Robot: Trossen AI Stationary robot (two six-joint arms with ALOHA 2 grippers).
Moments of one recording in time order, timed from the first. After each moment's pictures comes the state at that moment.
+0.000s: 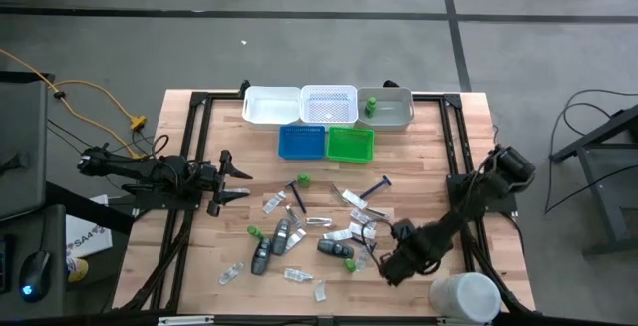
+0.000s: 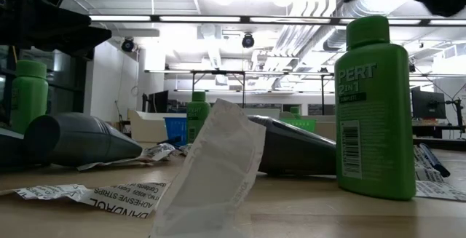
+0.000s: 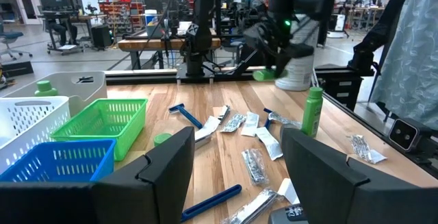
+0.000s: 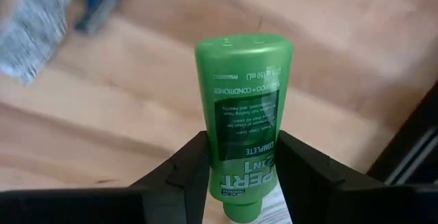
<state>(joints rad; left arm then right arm) -0.21 0.02 0.03 0.01 -0.12 -0.01 0.67 1.74 1.29 -1.21 -0.08 1.83</state>
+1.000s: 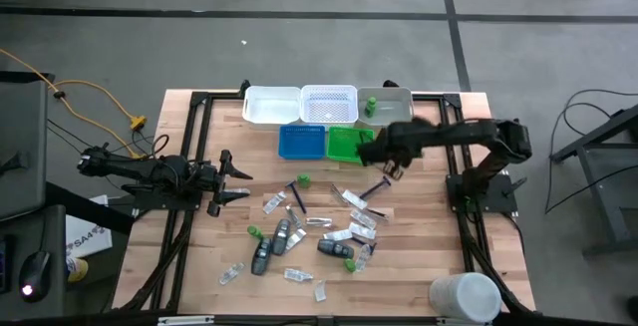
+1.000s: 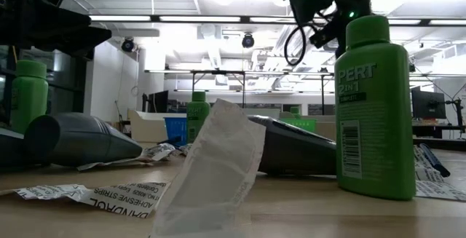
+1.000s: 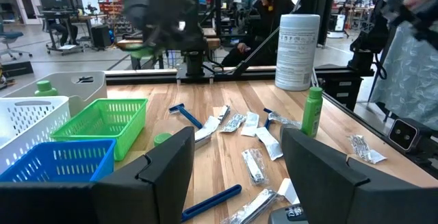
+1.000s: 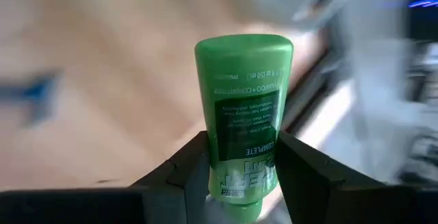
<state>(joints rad) -0.21 0.02 0.03 0.01 -0.12 -0.01 -0.13 1.64 1.30 -1.57 0.55 0.60</state>
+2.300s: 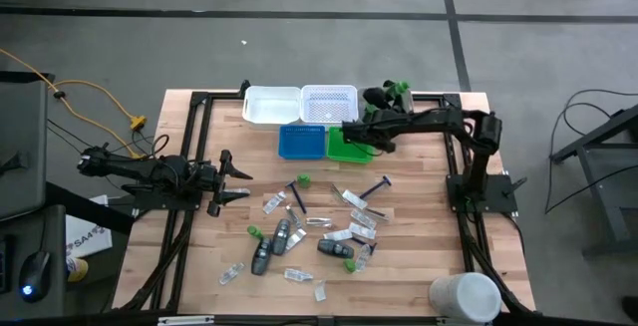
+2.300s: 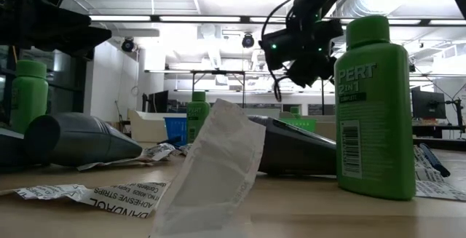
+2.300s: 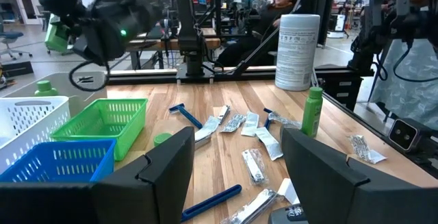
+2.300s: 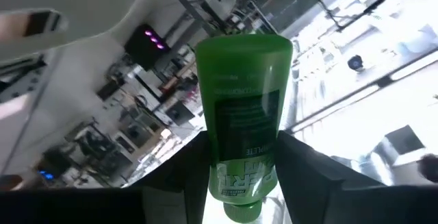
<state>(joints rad) -0.21 0.02 0.03 0.01 -0.12 -0.01 -0.31 1.86 1.26 -1.19 1.49 -0.60</state>
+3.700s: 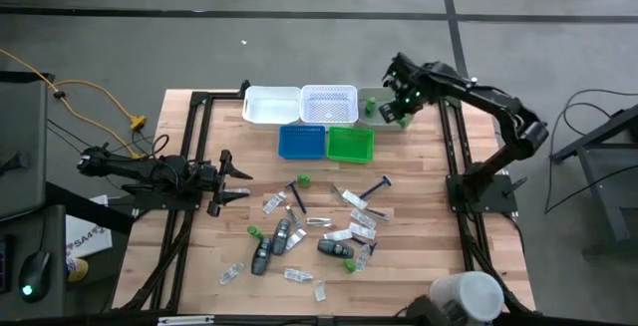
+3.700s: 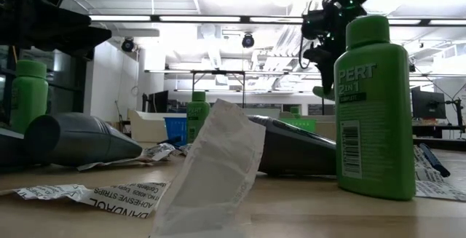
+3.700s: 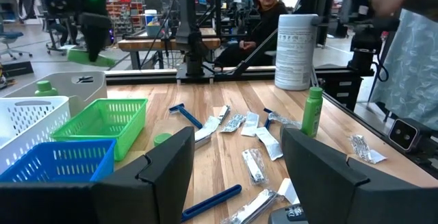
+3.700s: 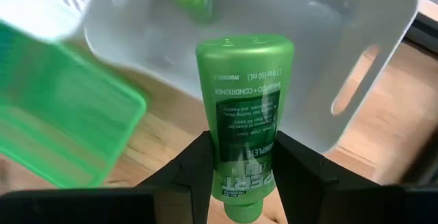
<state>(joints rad) -0.21 0.02 0.03 0.01 -0.12 -0.01 -0.82 1.55 1.26 -1.01 -0.04 0.31</state>
